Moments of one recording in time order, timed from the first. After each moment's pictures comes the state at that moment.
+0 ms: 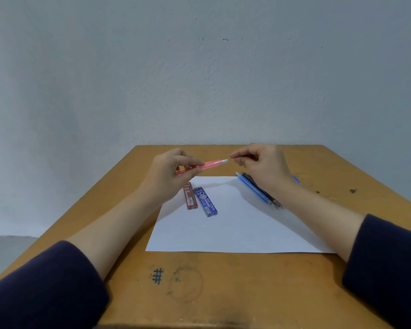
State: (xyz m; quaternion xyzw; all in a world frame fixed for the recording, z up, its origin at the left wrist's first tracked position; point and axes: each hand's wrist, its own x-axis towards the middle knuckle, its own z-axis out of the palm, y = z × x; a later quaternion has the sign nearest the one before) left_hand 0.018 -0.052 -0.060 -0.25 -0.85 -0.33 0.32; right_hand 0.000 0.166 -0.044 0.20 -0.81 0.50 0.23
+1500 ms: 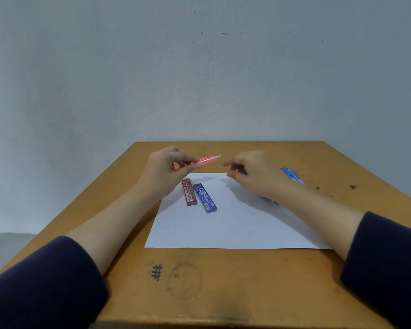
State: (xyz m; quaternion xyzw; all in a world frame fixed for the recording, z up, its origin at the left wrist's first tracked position) left_hand 0.018 -0.054 -0.060 -0.19 -0.87 -0.33 0.31; right_hand 0.000 0.168 -0.050 0.29 -0.92 0.21 0.19
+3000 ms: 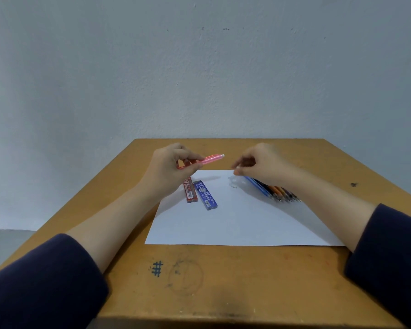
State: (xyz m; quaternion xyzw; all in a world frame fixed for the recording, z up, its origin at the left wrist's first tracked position) left_hand 0.022 -0.048 -0.061 -0.22 -0.86 -0.35 0.31; right_hand -0.008 0.179 -0.040 0.21 -0.93 0.28 0.08
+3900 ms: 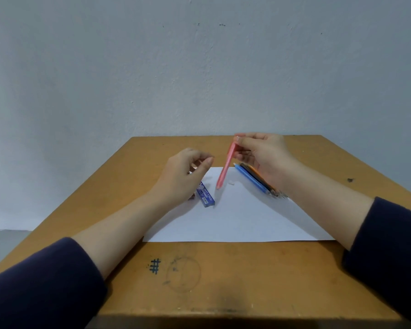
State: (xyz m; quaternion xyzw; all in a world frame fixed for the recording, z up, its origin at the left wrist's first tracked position) left_hand 0.037 -0.017 -0.066 -0.17 -0.88 -0.38 0.23; right_hand 0.012 0.161 -0.027 0.03 -0.64 0.77 0.04
